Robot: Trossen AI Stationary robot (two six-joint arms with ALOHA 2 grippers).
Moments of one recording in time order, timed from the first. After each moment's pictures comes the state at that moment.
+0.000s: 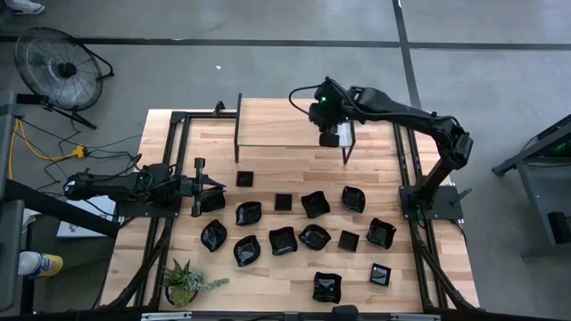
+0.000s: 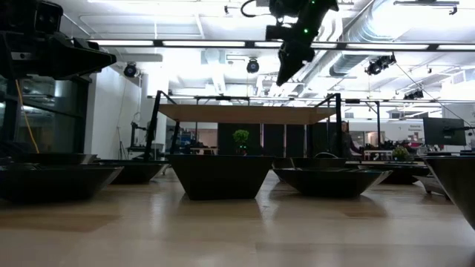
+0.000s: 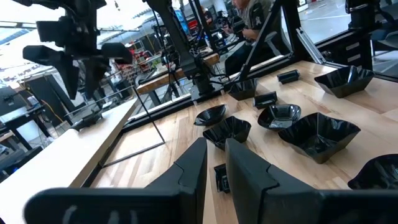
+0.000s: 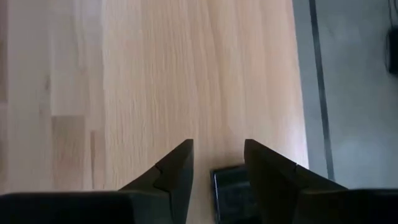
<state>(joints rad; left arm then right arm) -0.03 0.01 0.01 0.01 0.01 0.39 -0.49 1.67 1.60 -0.88 0.11 -0.51</state>
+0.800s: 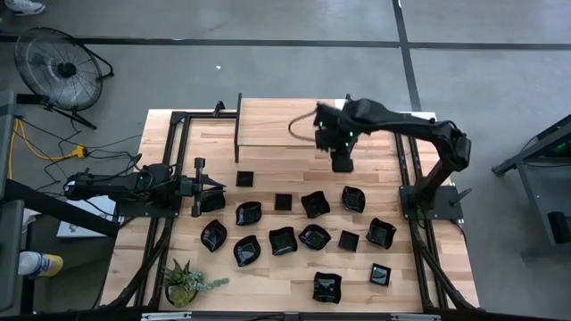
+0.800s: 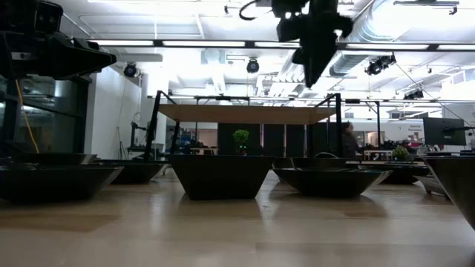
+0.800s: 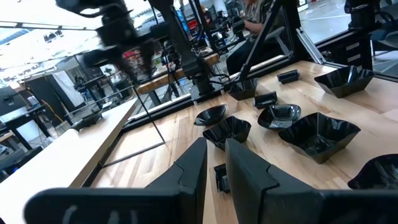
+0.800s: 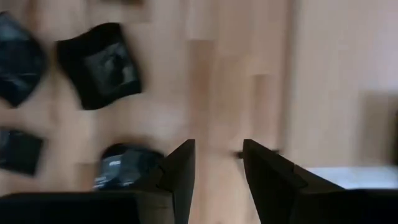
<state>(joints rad) -0.03 0.01 0.01 0.01 0.01 0.39 -0.30 1.67 1.61 -1.30 -0.03 -0.30</state>
